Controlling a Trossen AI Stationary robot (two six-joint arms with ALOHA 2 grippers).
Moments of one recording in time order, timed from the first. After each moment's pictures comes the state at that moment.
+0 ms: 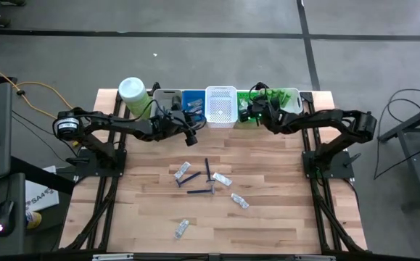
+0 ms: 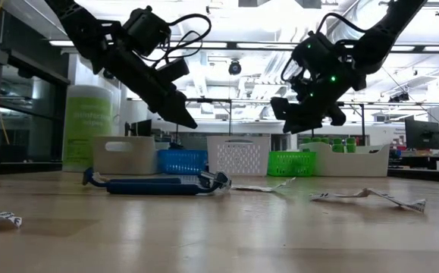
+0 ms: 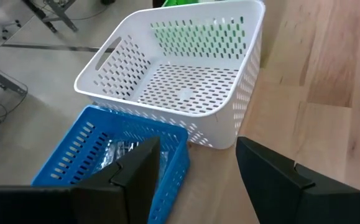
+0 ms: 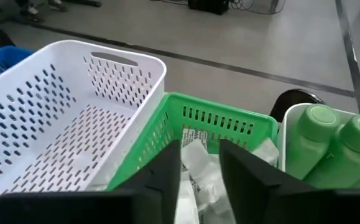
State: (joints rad) left arm 0.27 1.49 0.72 0.29 -0.37 0.20; right arm -0.47 1.51 0.64 0.30 0.60 0.43
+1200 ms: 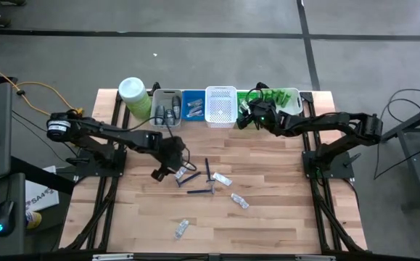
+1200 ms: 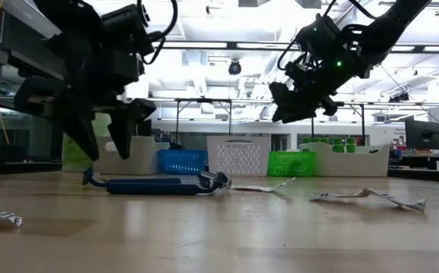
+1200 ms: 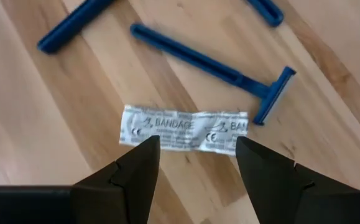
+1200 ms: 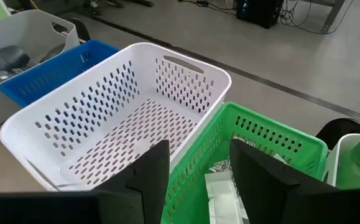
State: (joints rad) left arm 0.04 1.39 0.70 -0.37 0.20 0.55; right arm -0.39 1.43 0.64 0.30 0.49 0.29
